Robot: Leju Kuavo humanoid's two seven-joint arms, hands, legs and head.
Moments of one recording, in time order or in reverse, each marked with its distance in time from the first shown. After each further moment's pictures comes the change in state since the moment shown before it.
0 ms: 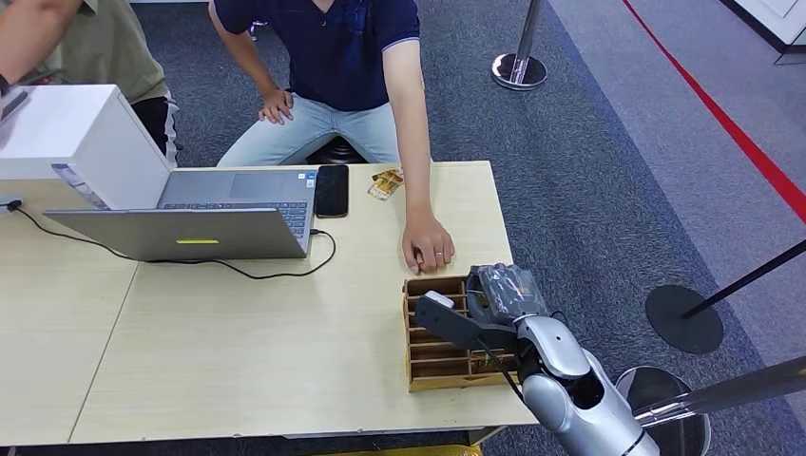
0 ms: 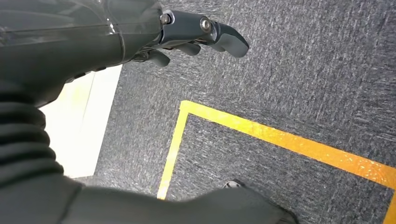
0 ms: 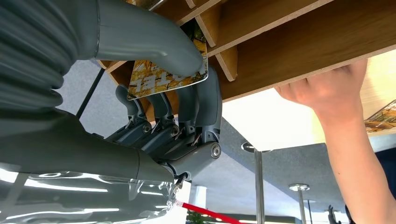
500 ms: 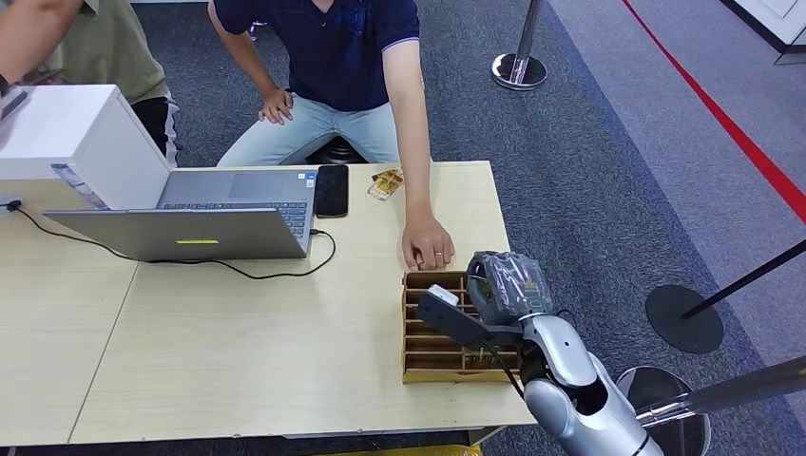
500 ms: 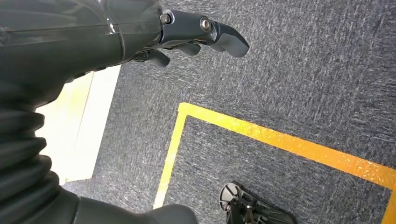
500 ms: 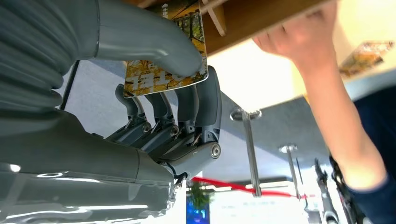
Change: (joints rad) left arm 0.000 0.000 0.001 0.000 -0.004 0.005 -0.011; right arm 0.015 -0.005 -0.004 -0.051 0.057 -0.149 -0.052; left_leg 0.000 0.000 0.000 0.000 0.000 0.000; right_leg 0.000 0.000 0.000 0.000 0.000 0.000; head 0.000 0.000
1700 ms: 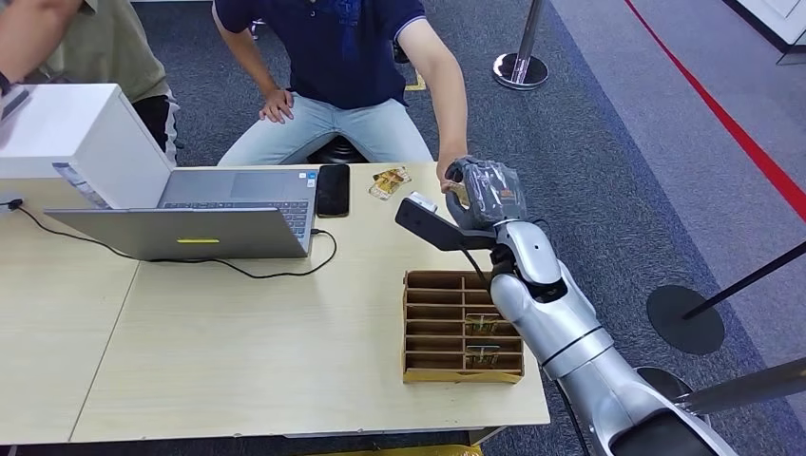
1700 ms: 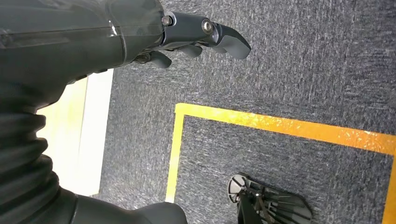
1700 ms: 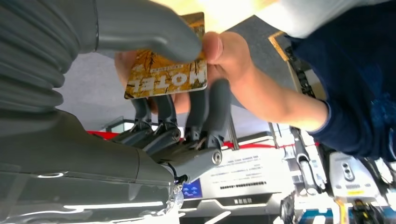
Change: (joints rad) left arm -0.005 0.011 -0.010 0.000 -0.111 -0.109 0.000; right arm -0.425 0.159 0.019 0.502 -0.006 -0.192 -0.174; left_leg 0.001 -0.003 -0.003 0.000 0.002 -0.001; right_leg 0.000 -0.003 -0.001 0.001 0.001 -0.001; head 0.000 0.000
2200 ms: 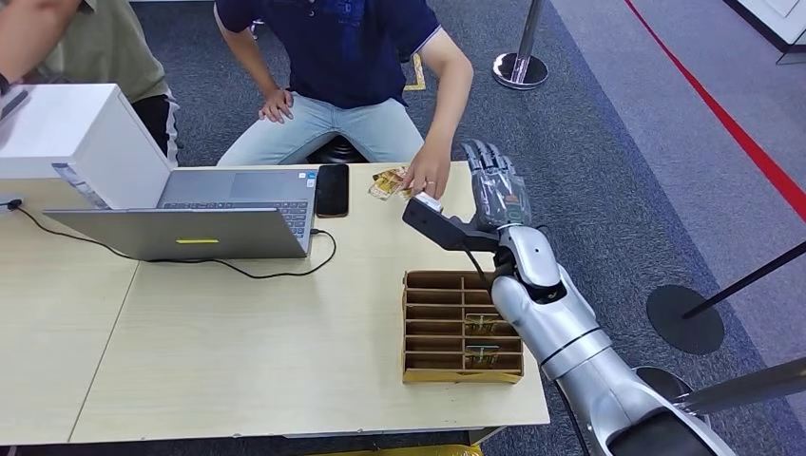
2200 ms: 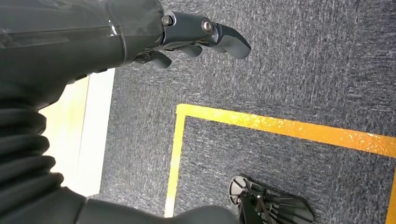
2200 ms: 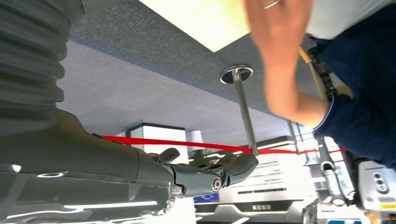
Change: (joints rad) left arm 0.005 0.000 0.000 0.000 0.009 0.011 -0.003; right arm 0.005 0.000 -0.015 0.060 0.010 -0.031 0.043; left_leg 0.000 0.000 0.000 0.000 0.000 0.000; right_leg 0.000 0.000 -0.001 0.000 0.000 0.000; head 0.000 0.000
